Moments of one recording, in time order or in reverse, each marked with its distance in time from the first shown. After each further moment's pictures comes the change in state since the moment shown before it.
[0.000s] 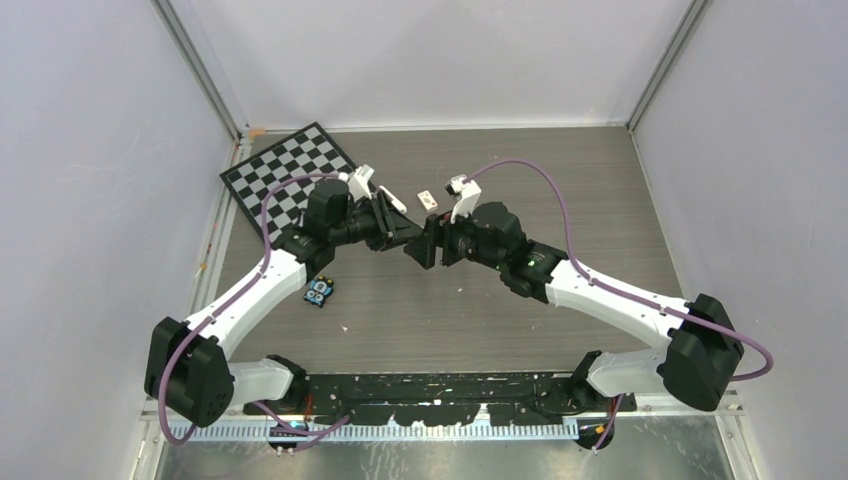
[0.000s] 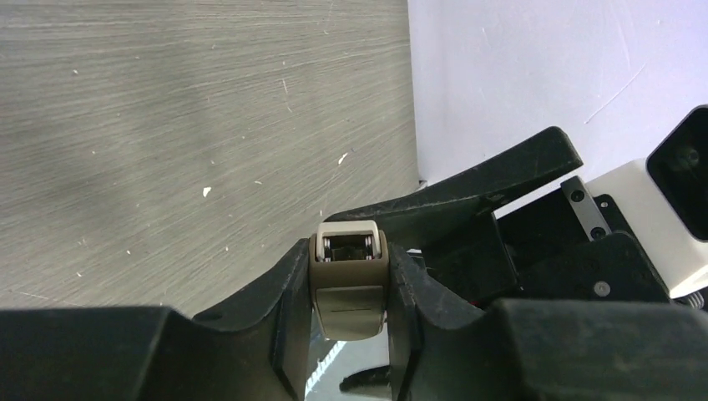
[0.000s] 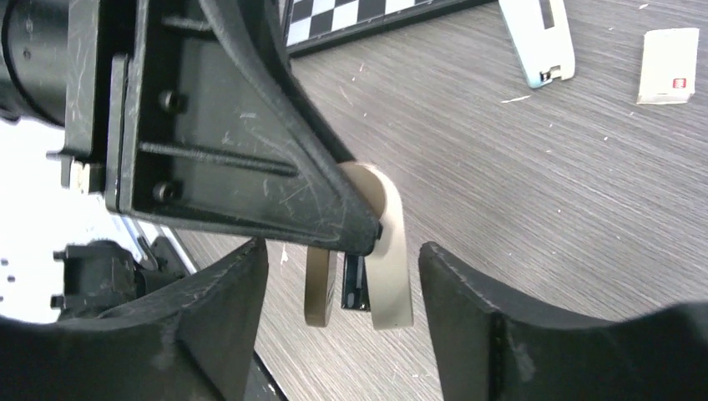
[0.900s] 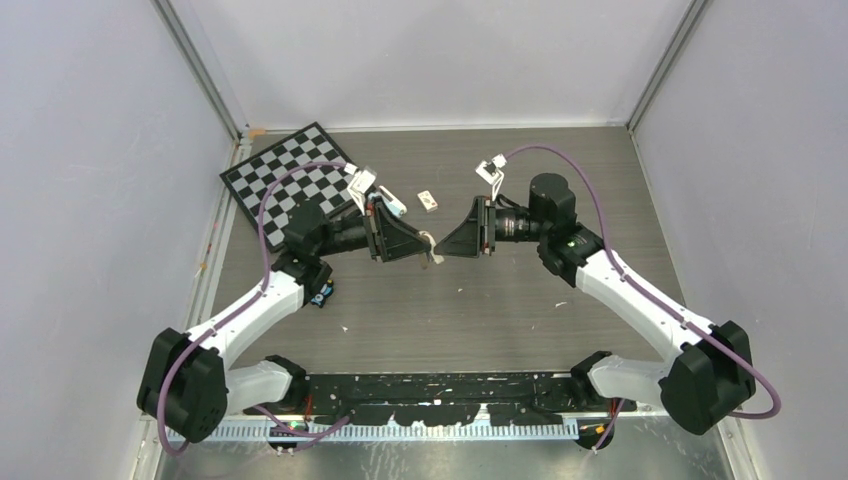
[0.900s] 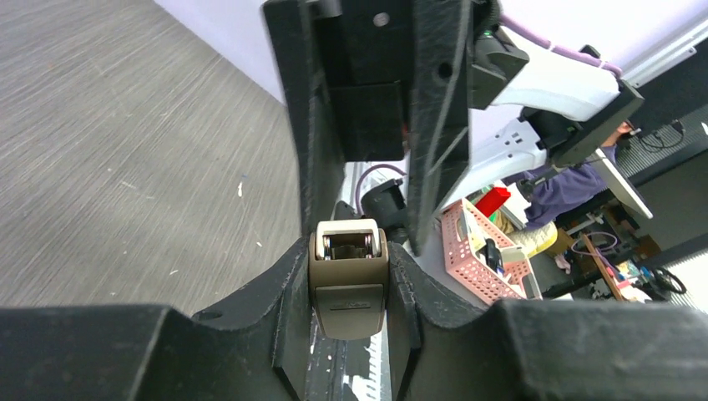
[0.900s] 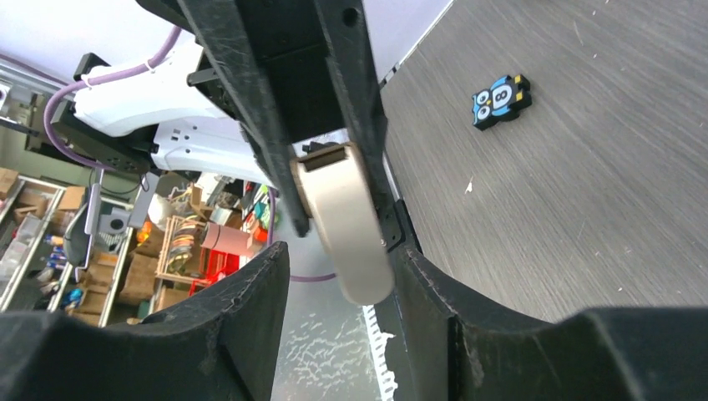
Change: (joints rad) left arm 0.000 -0.079 -0.218 0.734 0.388 0.125; right arm -0.333 -0.102 -0.012 0.053 -0.855 0.252
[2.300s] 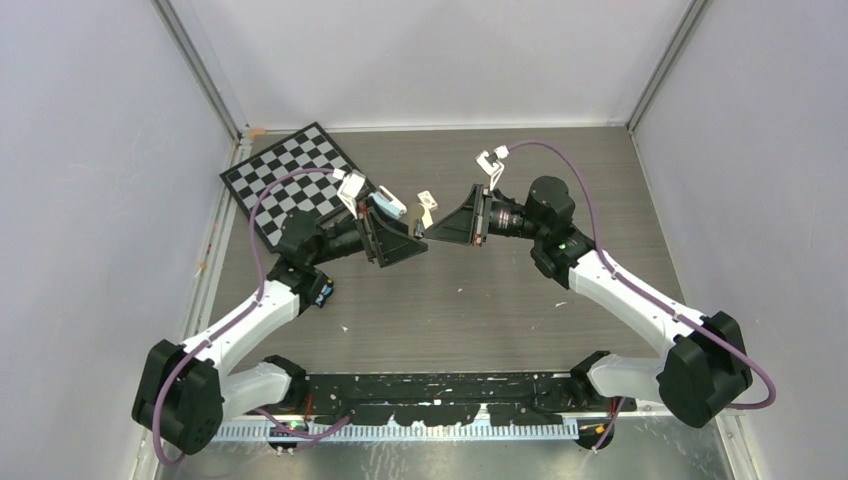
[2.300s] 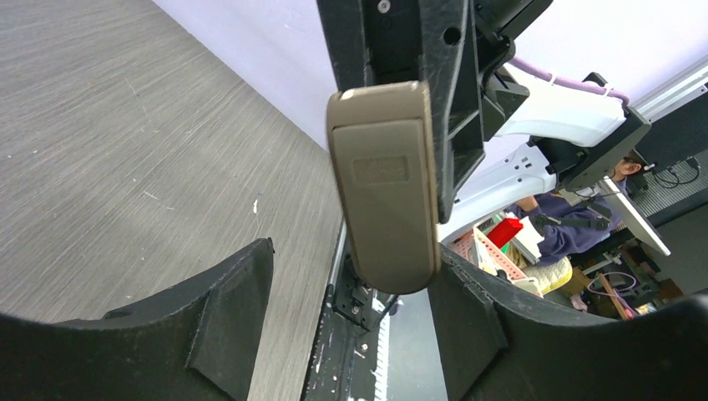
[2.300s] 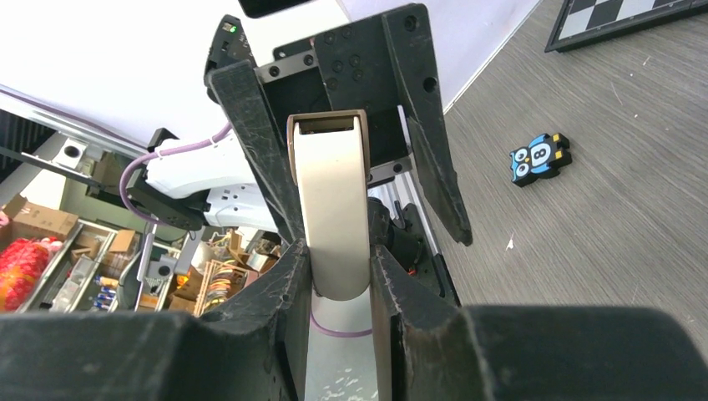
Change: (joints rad) left arm 0.010 -0.053 -0.064 0.056 -0.080 -0.031; right arm 0.045 0.043 -0.022 0.276 0.086 0.236
